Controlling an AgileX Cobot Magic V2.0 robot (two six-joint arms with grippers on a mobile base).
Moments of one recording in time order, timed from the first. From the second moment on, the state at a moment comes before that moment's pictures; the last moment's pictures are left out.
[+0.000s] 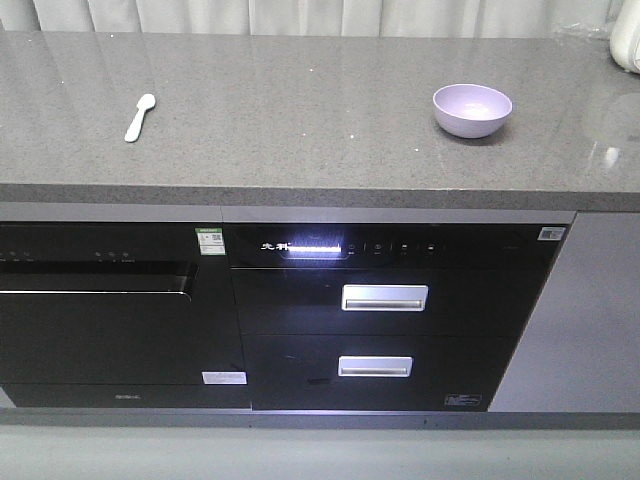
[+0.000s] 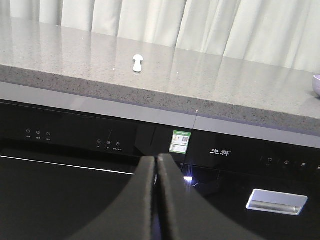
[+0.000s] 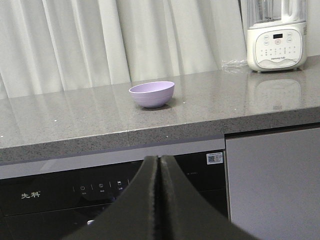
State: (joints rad) left arm -0.03 -0.01 0.03 0.02 0.17 -0.15; right arm -0.05 -0.01 0.03 -0.06 0.05 0.22
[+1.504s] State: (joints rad) left arm -0.03 -0.01 0.03 0.02 0.17 -0.15; right arm -0.05 -0.01 0.03 -0.06 0.05 0.22
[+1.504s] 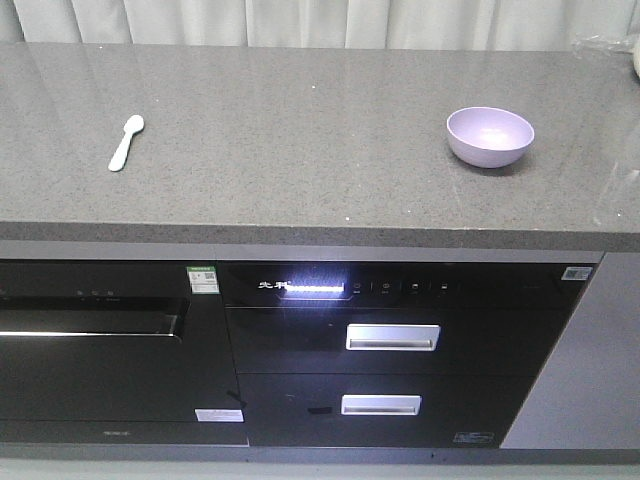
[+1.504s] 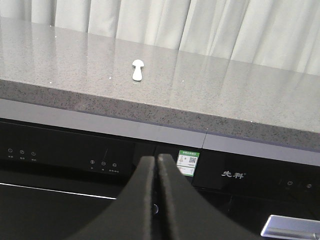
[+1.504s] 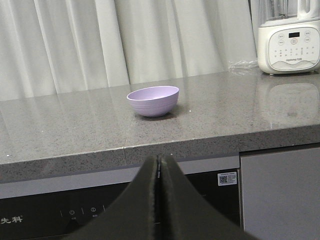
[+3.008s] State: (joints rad) left arm -0.03 -0.01 0.03 0.02 0.17 -0.15; right arm -0.05 -0.01 0.03 -0.06 0.05 0.22
